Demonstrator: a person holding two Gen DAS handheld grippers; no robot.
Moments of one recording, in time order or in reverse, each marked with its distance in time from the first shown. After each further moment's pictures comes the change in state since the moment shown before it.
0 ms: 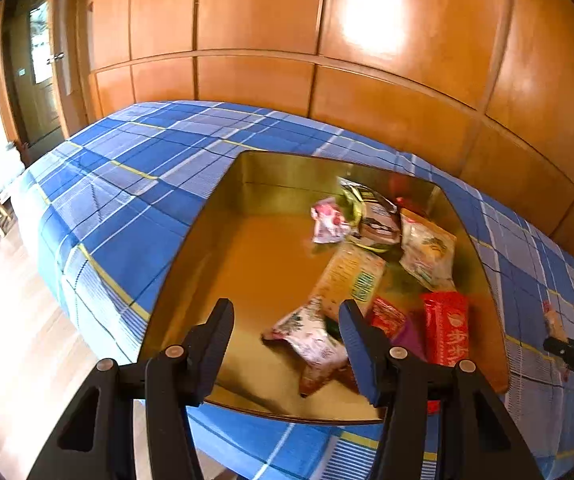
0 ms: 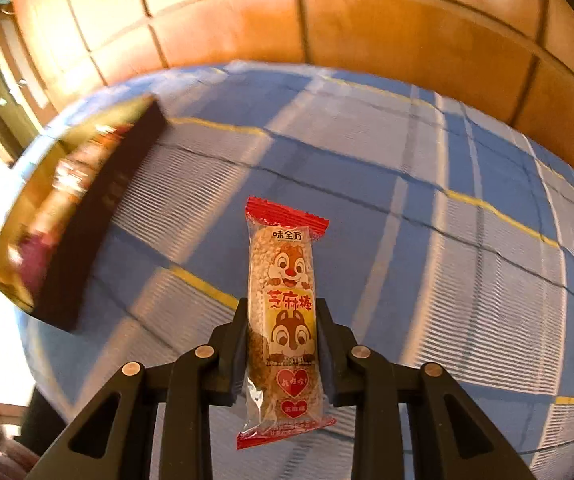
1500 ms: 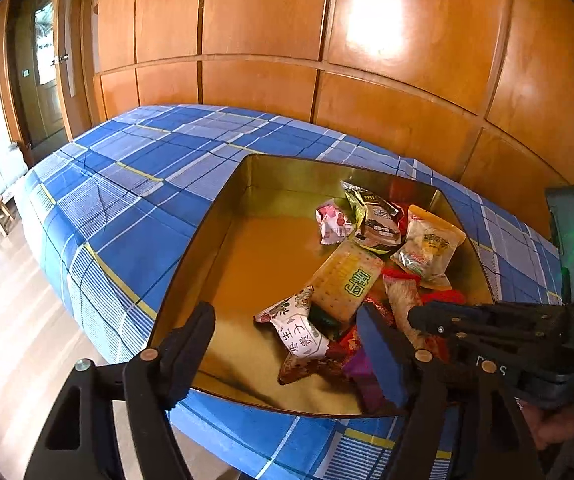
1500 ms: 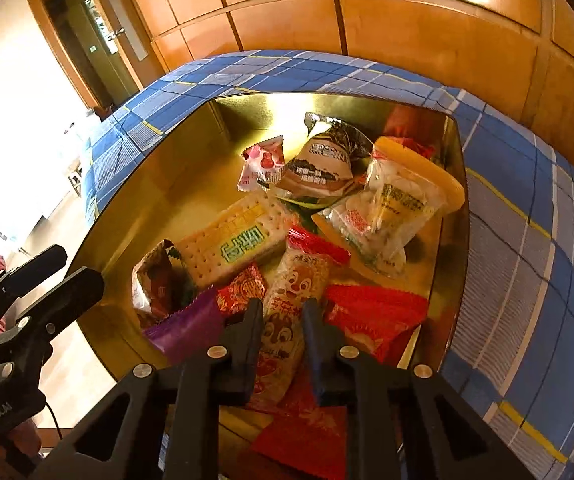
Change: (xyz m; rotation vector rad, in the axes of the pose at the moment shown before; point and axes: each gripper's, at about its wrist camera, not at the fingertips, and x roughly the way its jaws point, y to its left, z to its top) left arm -0.010 -0.001 -0.005 0.003 -0.026 0.006; right arm 0.068 0.209 0.055 -0.234 0.062 0.232
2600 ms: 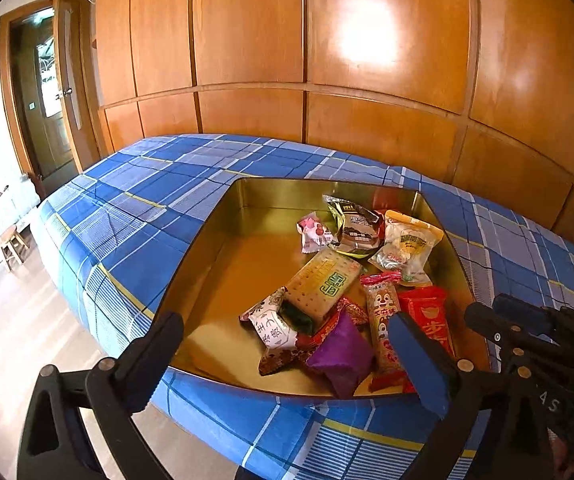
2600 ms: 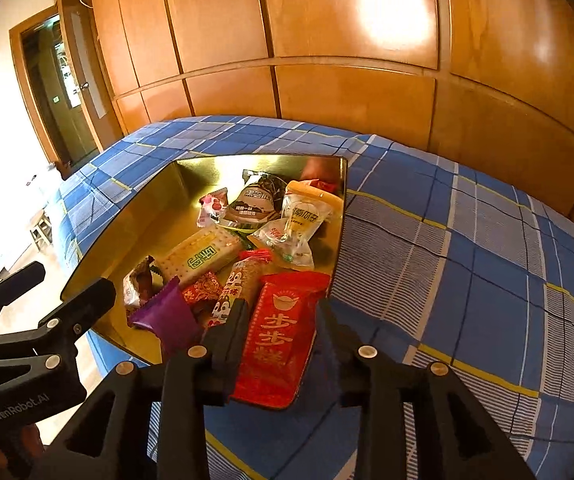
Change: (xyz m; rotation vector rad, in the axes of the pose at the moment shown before) left arm -0.029 -0.034 -0.013 0.065 -0.083 0.058; right arm -0.079 -0.002 -0.047 0.073 -0.248 -0.195
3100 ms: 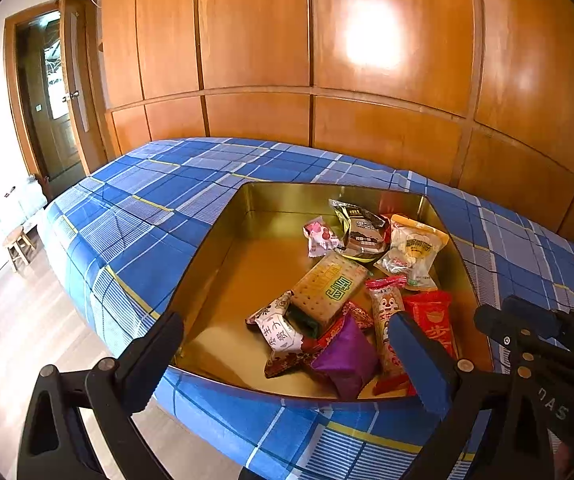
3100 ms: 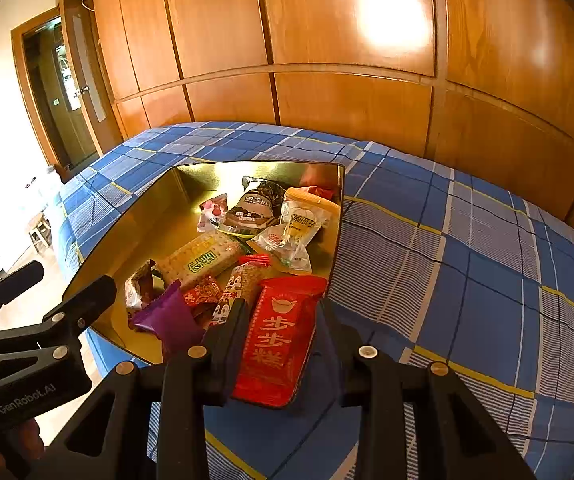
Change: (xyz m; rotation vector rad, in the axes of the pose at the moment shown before) left arm -0.003 0.000 0.001 -0.010 -0.010 0.025; right arm -0.007 0.001 -0.002 -0.006 -0.020 -0.006
